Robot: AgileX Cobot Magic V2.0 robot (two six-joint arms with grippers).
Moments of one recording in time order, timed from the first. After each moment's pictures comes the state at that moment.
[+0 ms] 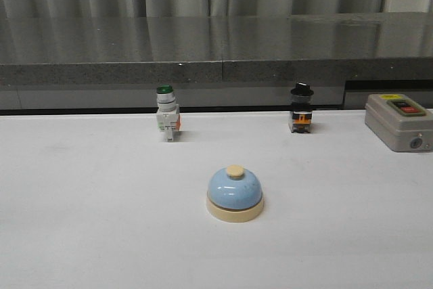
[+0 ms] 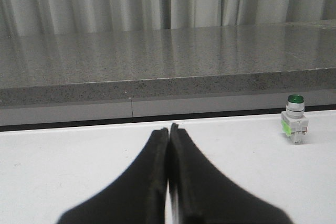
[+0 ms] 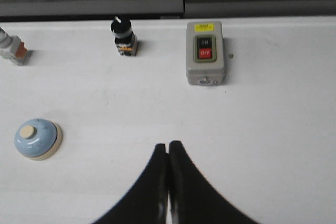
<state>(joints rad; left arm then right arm) -0.05 0.00 0.00 0.05 0.08 -0.02 0.06 0.73 -0.79 0.06 0.79 0.07</state>
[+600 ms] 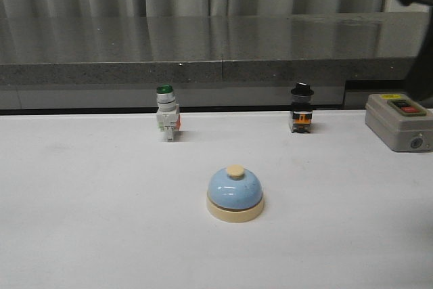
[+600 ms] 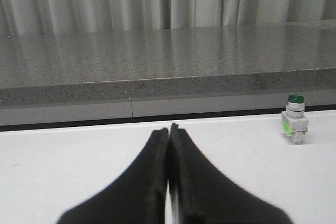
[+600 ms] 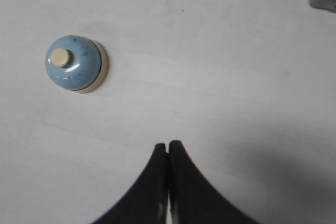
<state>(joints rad) -0.05 0.00 0.00 0.05 0.08 -0.02 0.29 1.23 -0.85 0.20 0.71 0.00</state>
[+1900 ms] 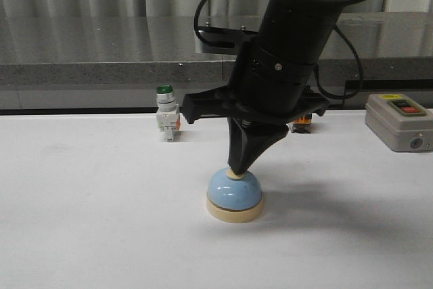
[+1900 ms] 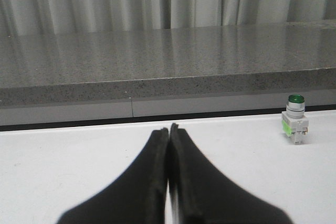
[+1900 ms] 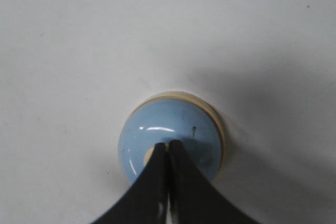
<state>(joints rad) -0.05 0.00 0.00 0.05 0.08 -0.02 0.57 1.87 -1.24 0.20 0.65 0.00</state>
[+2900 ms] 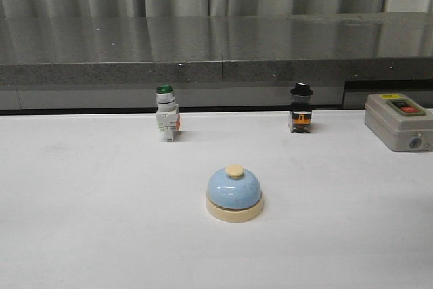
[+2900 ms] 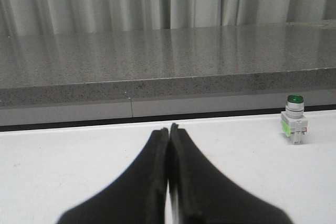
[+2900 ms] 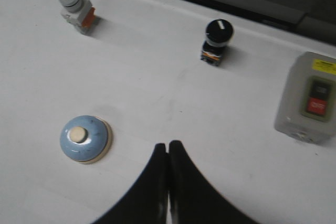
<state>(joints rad) -0.05 0.00 0.00 0.05 0.08 -0.02 0.33 1.17 -1.03 0.04 0.69 0.00</state>
